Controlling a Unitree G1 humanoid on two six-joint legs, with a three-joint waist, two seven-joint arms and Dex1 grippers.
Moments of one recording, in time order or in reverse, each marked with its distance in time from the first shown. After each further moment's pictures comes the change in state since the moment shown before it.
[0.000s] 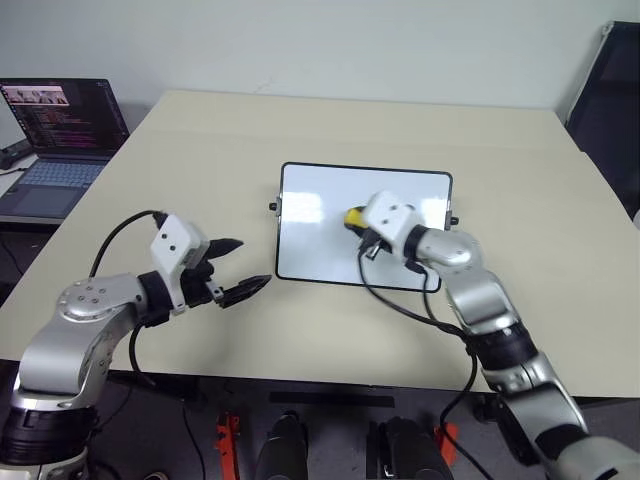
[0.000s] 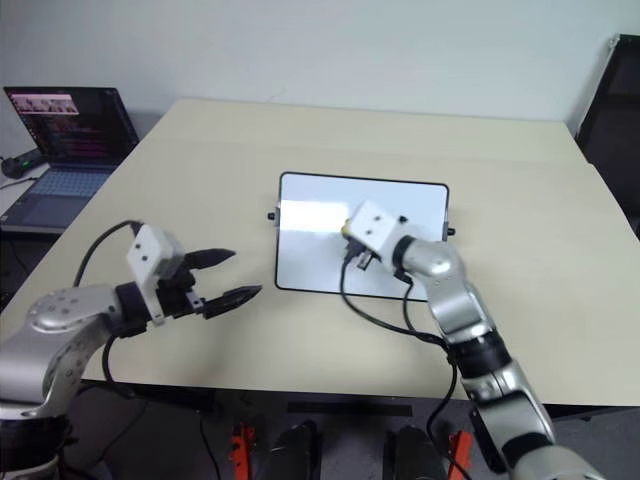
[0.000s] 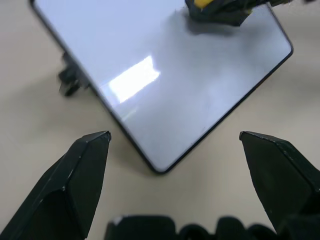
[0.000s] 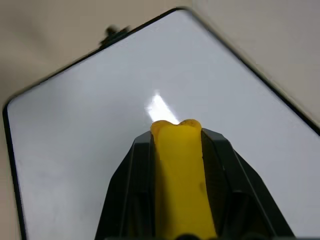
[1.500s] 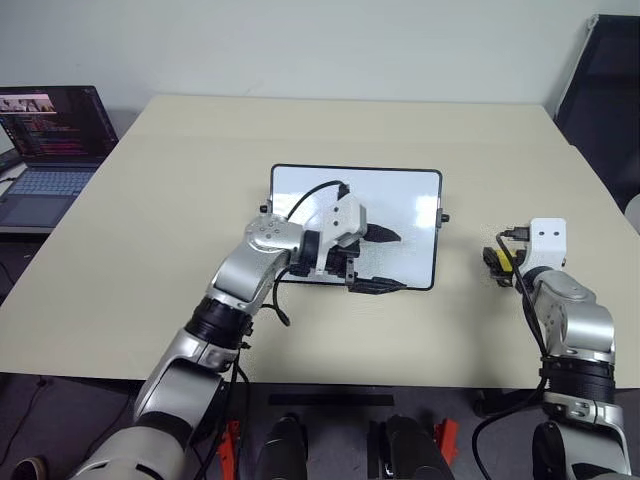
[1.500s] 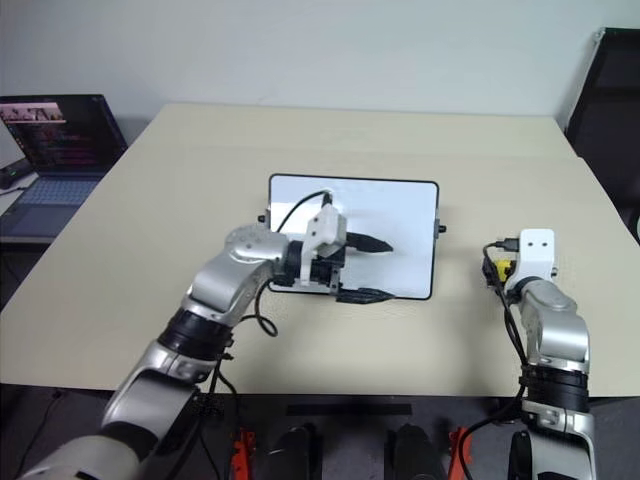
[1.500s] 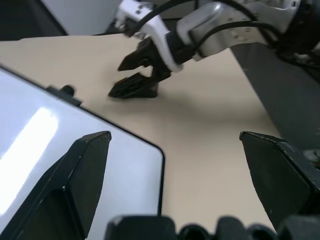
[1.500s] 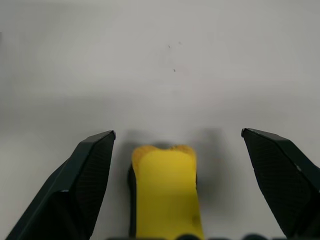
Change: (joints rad) left arm -0.489 -0.412 -0.384 0.418 0.194 -0.205 -0.252; right arm 0.131 -0.132 -0.453 0.310 0.216 0.163 -0.403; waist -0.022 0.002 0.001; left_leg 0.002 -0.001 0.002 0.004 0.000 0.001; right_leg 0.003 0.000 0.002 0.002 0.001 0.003
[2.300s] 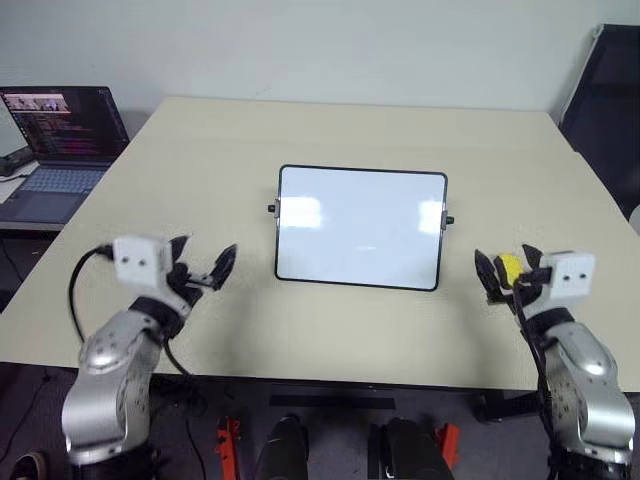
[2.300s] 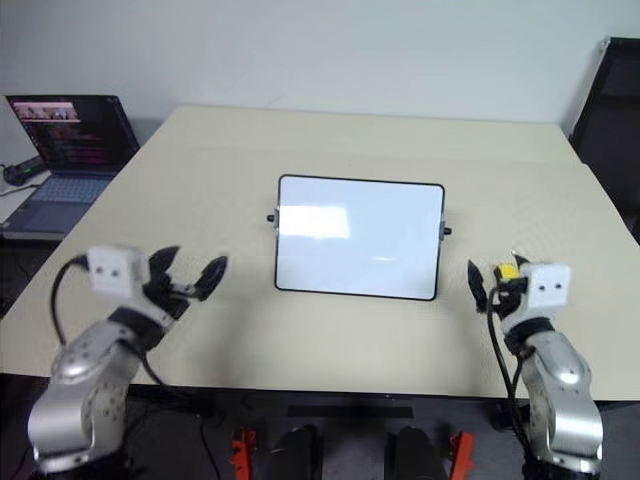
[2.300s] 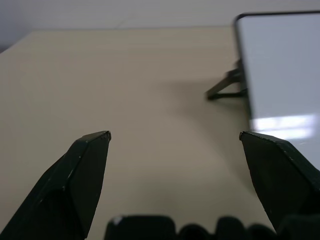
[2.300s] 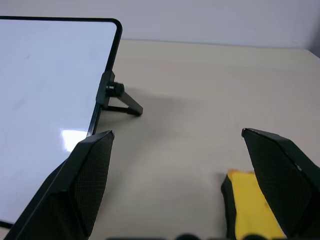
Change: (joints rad) left arm 0.759 -0.071 0.710 -0.563 -0.024 0.182 0.825; right arm 0.532 0.151 0.003 -0.483 0.178 -0.414 0.070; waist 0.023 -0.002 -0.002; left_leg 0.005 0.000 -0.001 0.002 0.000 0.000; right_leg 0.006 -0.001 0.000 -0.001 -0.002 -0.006
